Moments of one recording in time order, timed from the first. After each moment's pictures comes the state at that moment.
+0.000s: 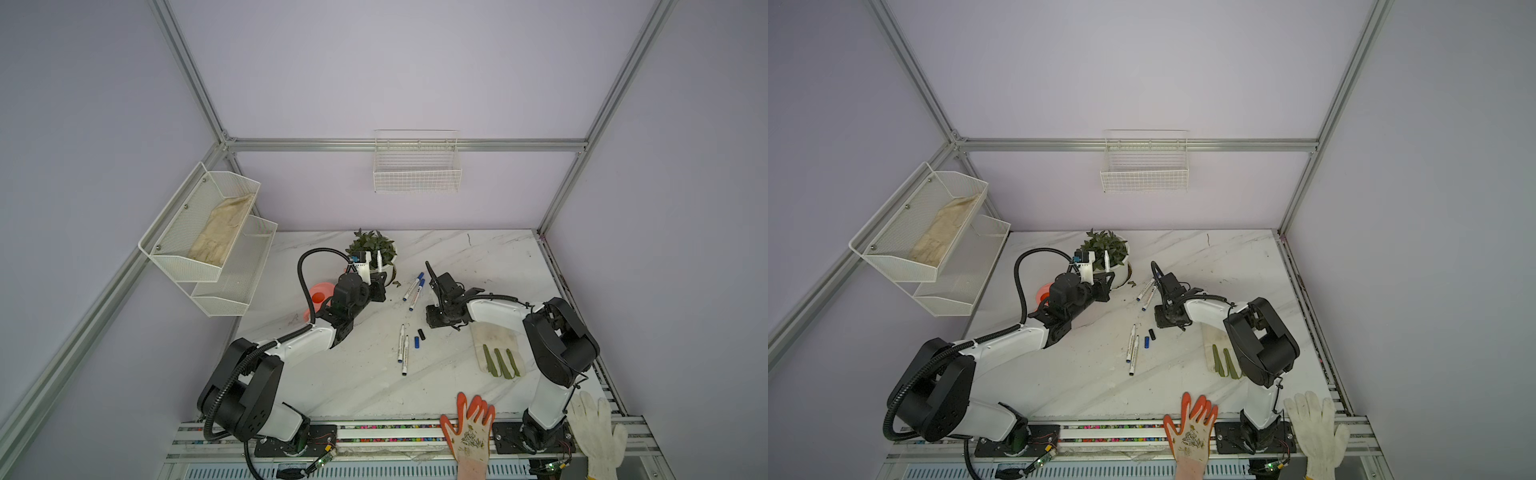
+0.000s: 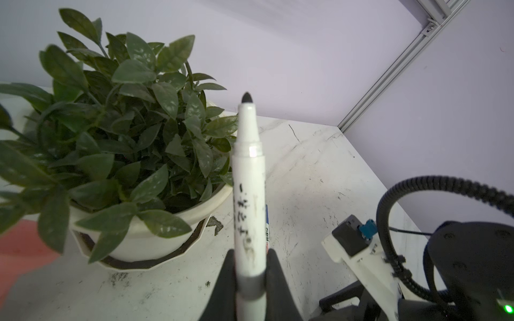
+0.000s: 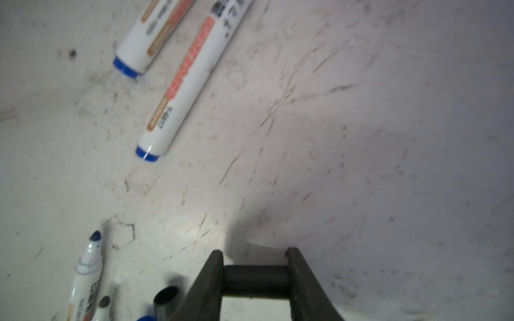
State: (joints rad) left arm -0.48 1.46 0.76 0.43 -0.01 -0.43; right arm 0.56 1.81 1.08 -0.39 -0.05 0.42
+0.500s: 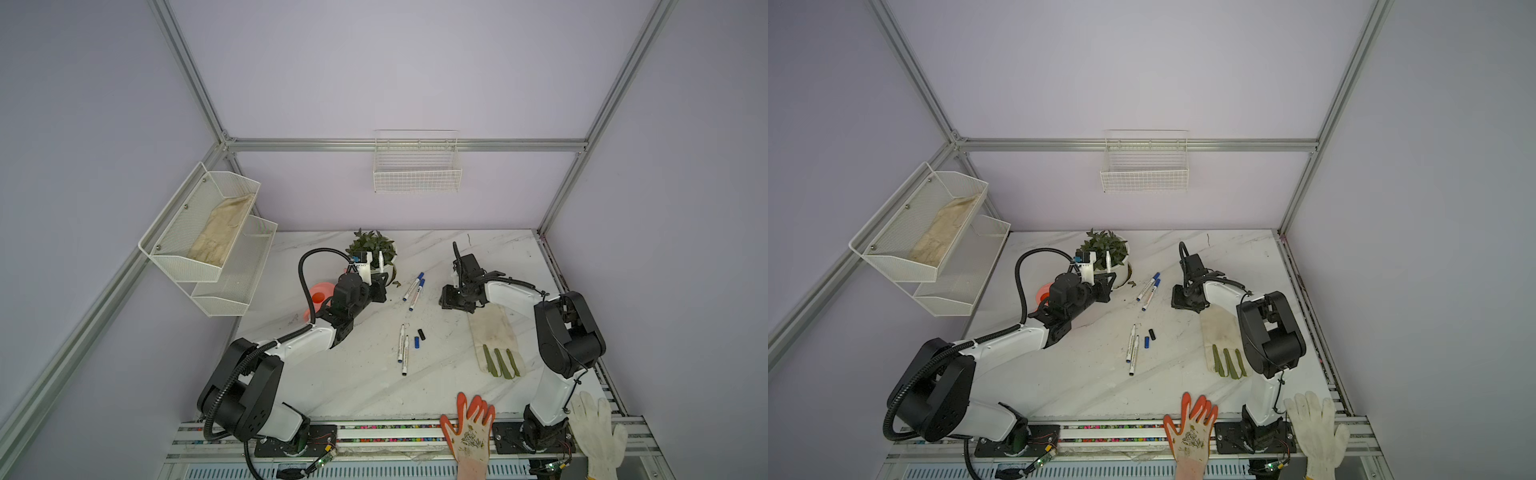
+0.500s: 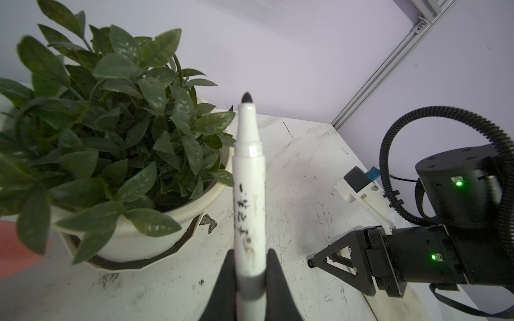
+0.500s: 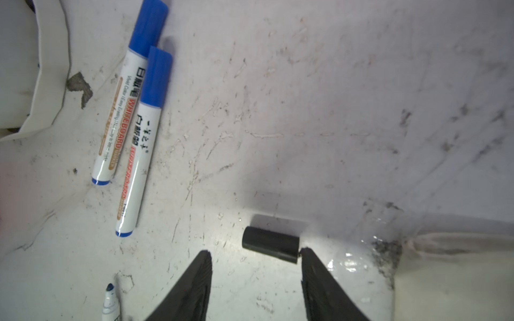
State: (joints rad) left arm -0.48 1.46 0.76 0.43 0.02 -0.44; right arm 0.39 1.84 1.21 -0.50 -0.14 0.45
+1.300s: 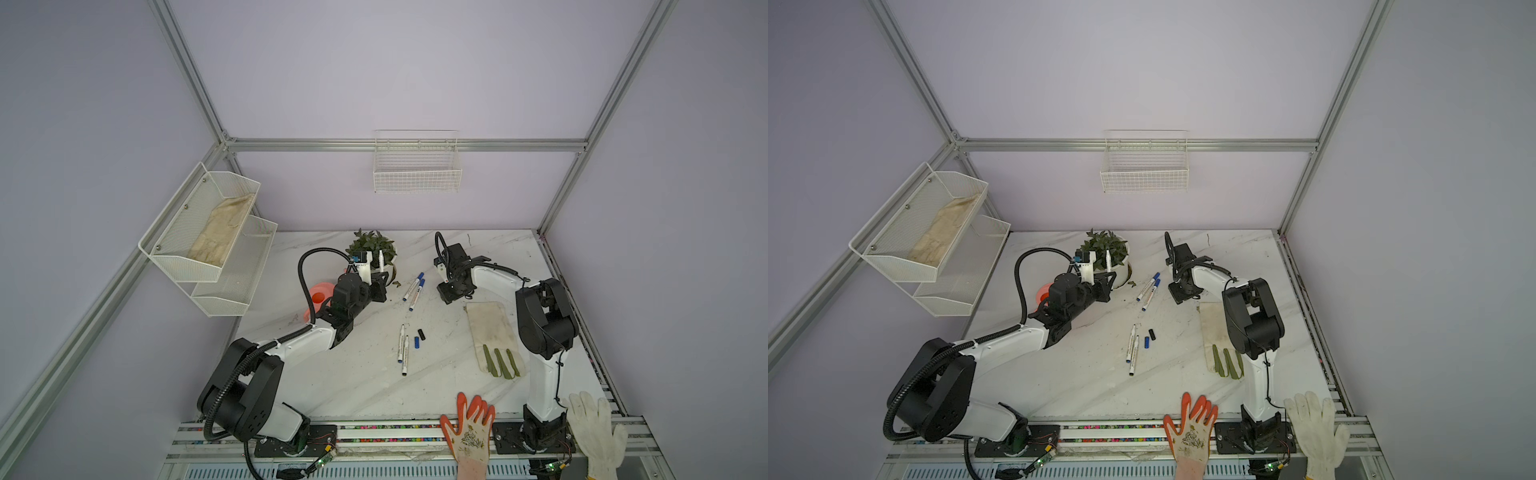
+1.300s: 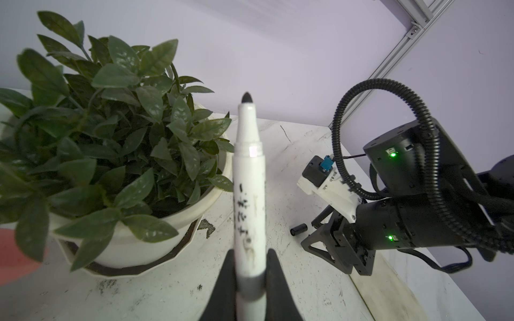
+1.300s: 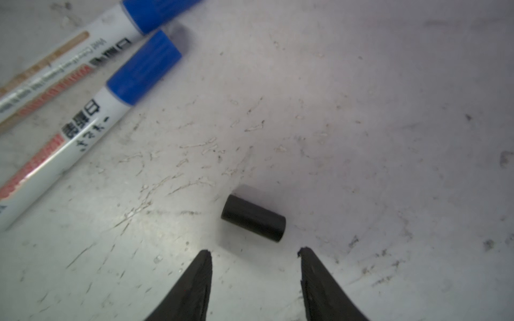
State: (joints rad) left arm -0.48 1.46 0.76 0.45 0.02 -0.43; right arm 0.40 2.06 1.49 -0.66 0.05 -0.13
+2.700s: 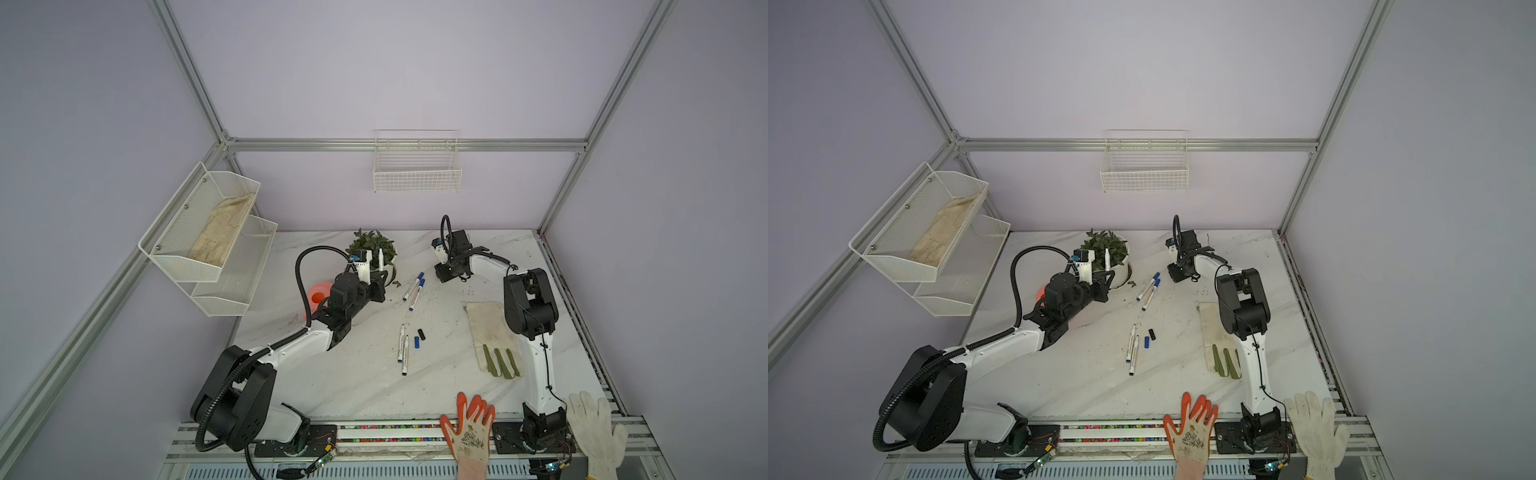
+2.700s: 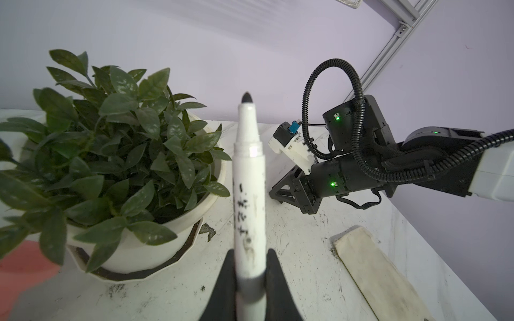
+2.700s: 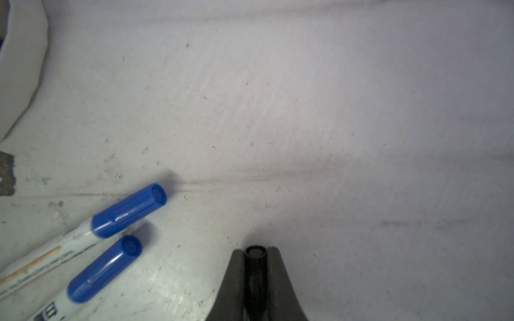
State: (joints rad) left arm -0.48 1.41 0.76 0.42 0.04 -0.37; right arm 0.32 2.26 1.71 -0.47 -0.16 -0.14
